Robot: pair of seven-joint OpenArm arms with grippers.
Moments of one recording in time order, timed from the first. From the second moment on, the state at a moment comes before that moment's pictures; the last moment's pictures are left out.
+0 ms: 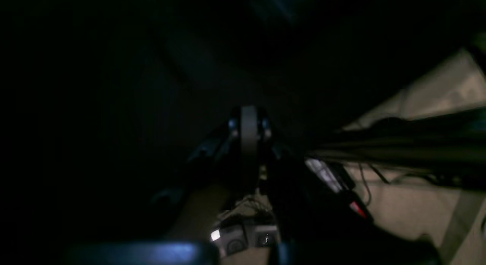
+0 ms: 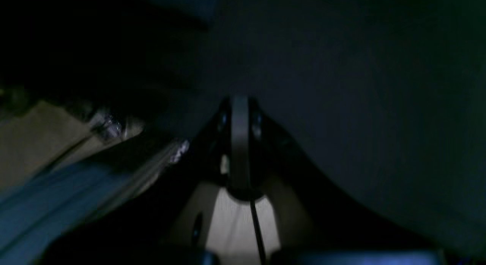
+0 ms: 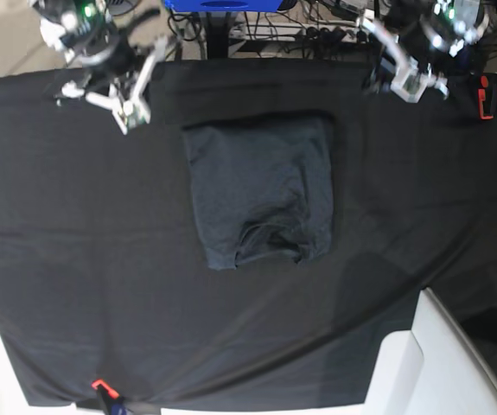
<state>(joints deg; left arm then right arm) 41.4 -24.9 -8.3 88.0 -2.3 -33.2 -6.8 -27.3 29.2 -35.0 113.9 5.8 -17.2 -41.6</state>
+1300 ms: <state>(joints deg) 11.2 -11.6 24.5 1.3 -2.8 -10.4 -29.7 -15.2 9.9 -34.9 7.2 20.7 -0.8 16.8</state>
